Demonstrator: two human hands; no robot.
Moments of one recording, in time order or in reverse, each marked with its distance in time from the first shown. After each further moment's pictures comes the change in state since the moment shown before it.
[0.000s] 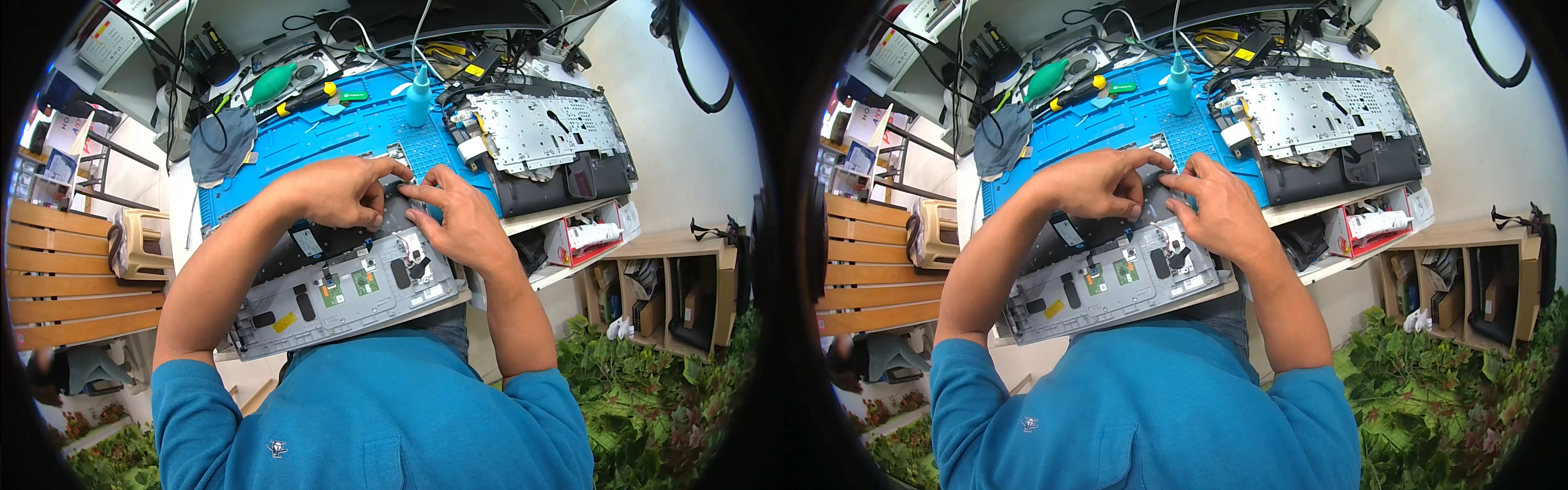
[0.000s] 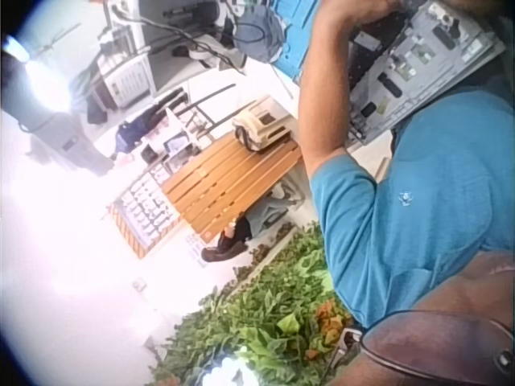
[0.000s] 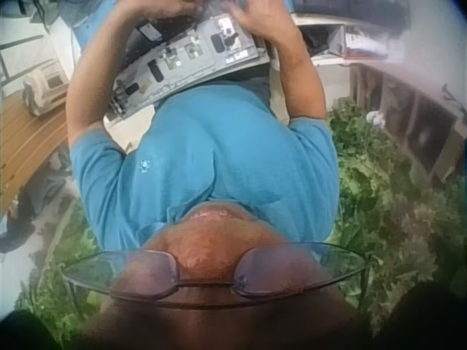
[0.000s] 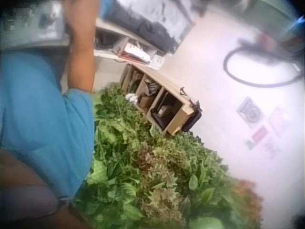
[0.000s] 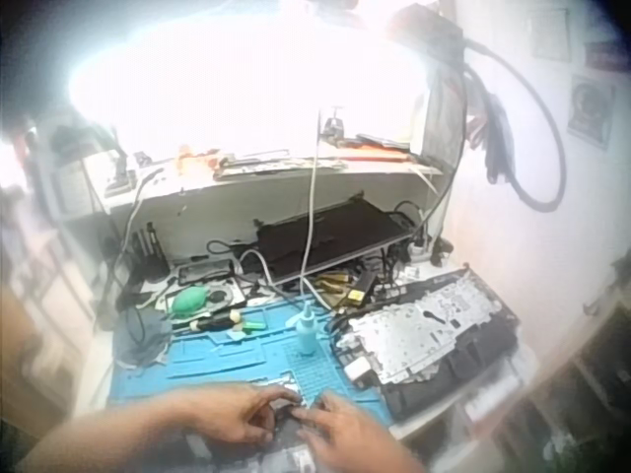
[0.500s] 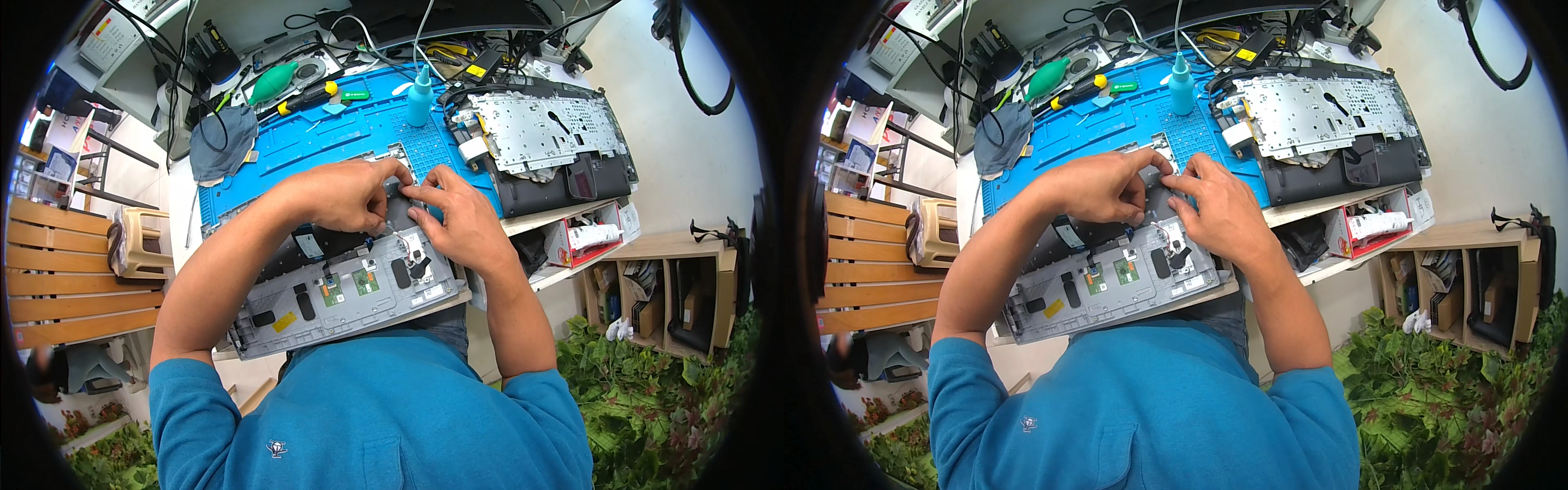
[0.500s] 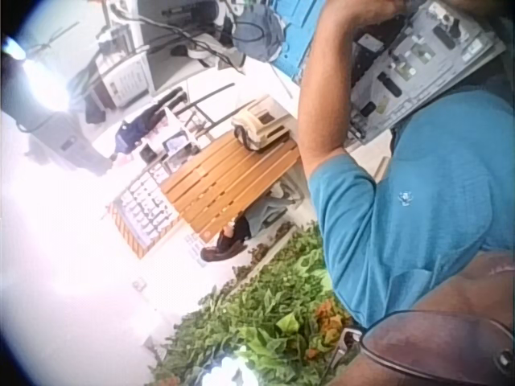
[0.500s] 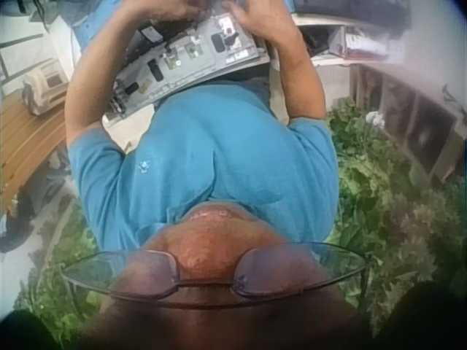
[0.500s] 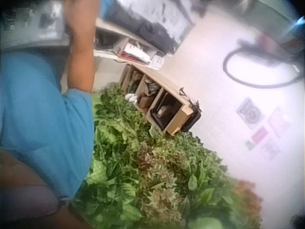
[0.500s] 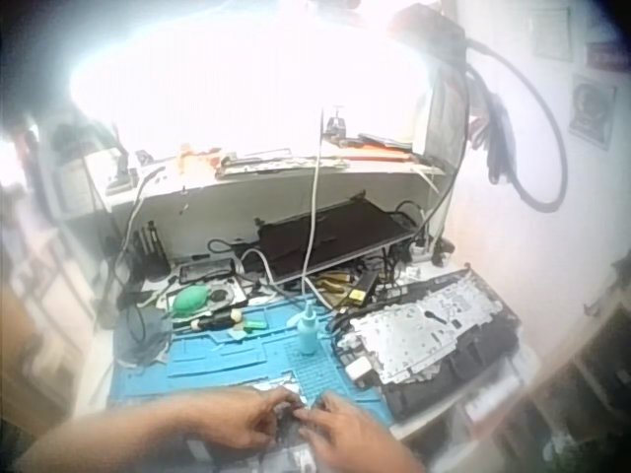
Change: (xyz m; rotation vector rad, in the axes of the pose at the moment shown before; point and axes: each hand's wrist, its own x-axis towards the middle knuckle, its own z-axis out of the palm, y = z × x) left_hand 0.003 0.006 0.005 0.086 -0.010 -0.043; right_hand 0.000 0.000 0.001 -0.015 0.003 -0.002
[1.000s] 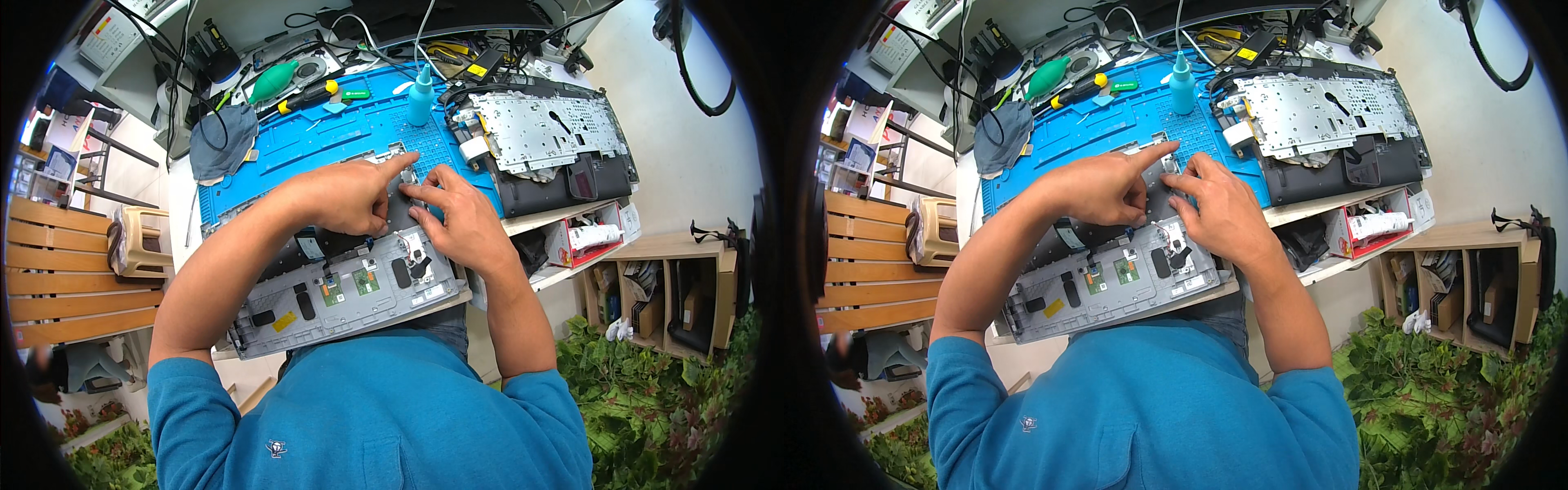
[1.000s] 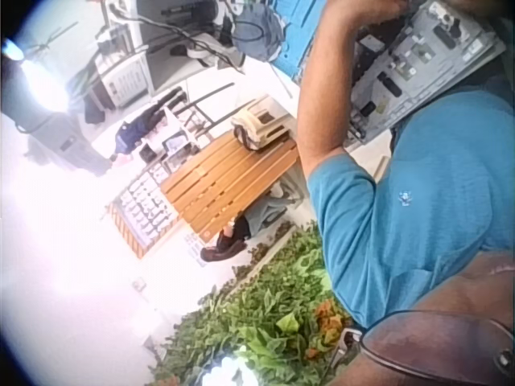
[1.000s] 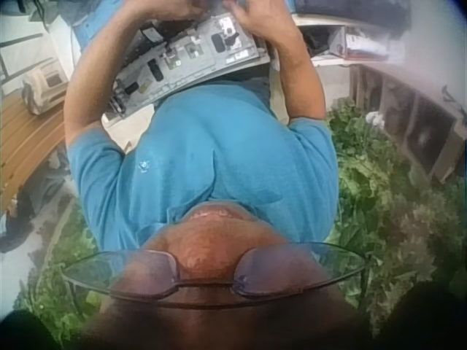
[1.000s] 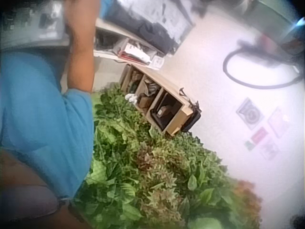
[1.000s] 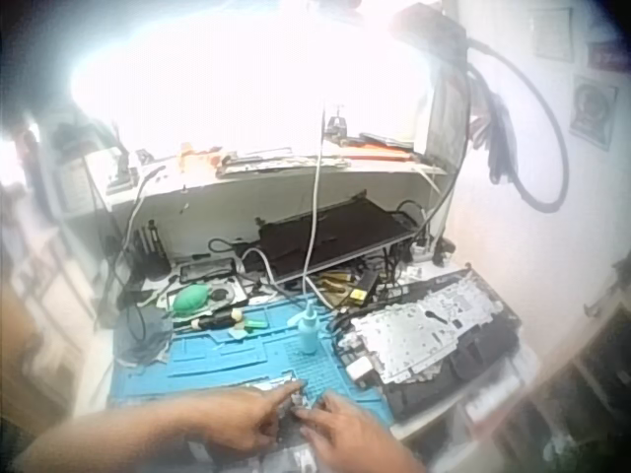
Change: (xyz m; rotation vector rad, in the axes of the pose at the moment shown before) left_hand -0.002 0.006 0.002 0.095 0.031 0.017; right_hand 0.000 0.000 0.000 0.014 -0.012 0.006
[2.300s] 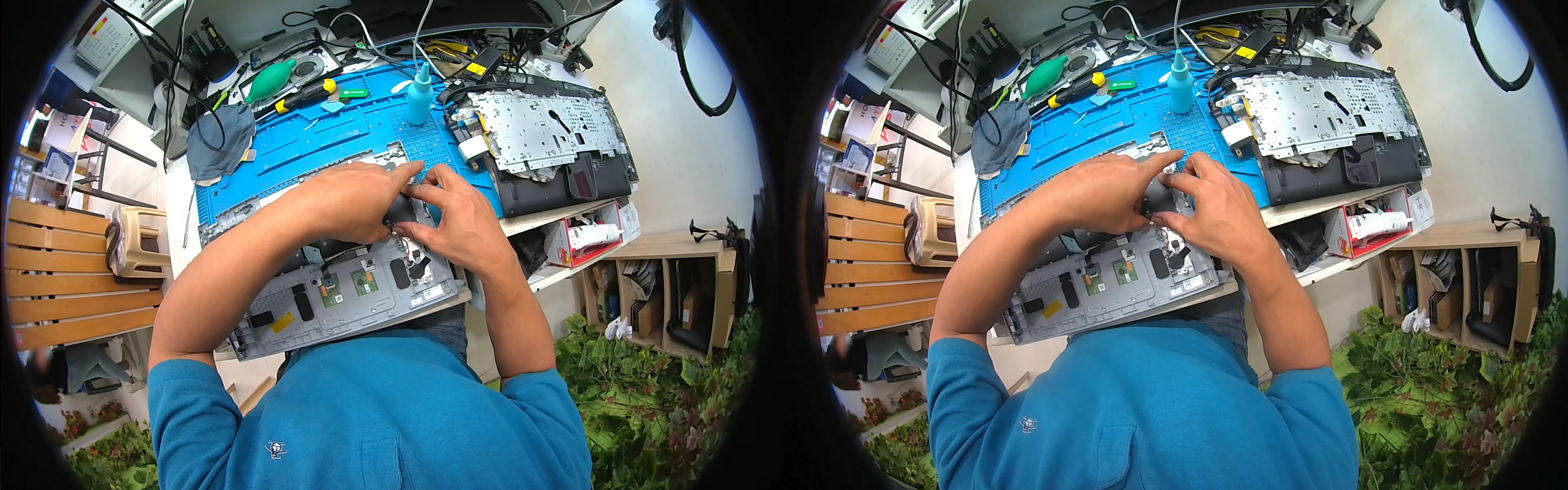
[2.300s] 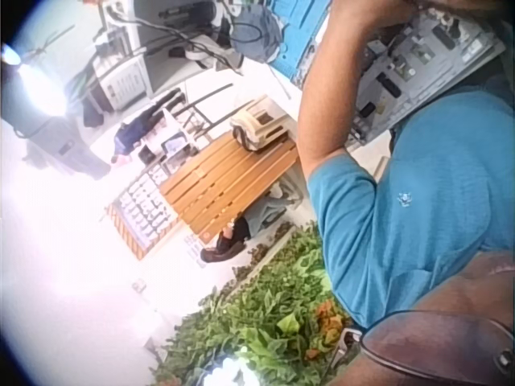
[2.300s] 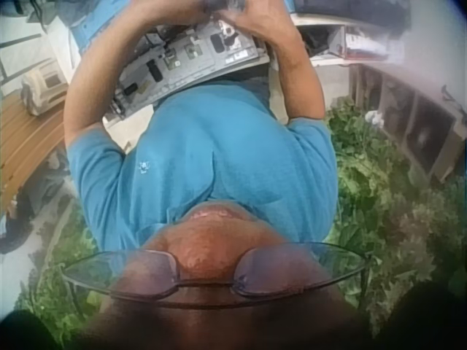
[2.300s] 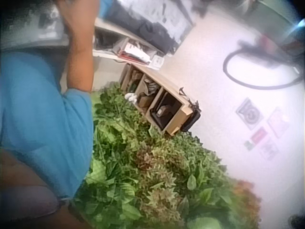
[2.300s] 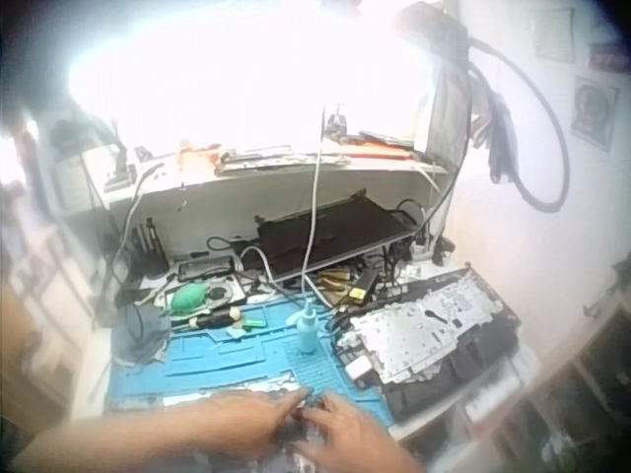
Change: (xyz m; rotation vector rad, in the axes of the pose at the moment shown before) left_hand -0.001 0.023 0.007 0.225 0.110 -0.050; right_hand 0.001 -0.006 -0.002 -0.023 -0.030 0.068
